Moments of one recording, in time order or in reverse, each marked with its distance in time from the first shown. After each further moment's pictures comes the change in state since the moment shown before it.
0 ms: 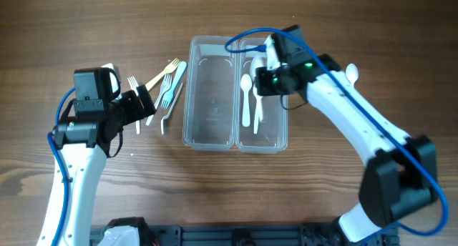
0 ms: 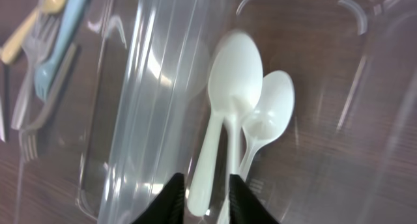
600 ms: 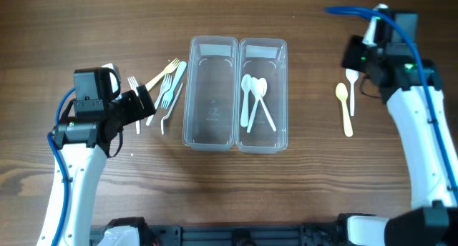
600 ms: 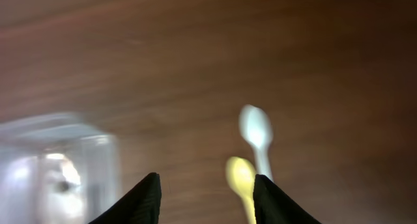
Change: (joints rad) left arm 0.000 0.000 0.000 0.000 0.000 0.000; right arm -0.448 -0.277 0.012 -0.048 0.298 -0.095
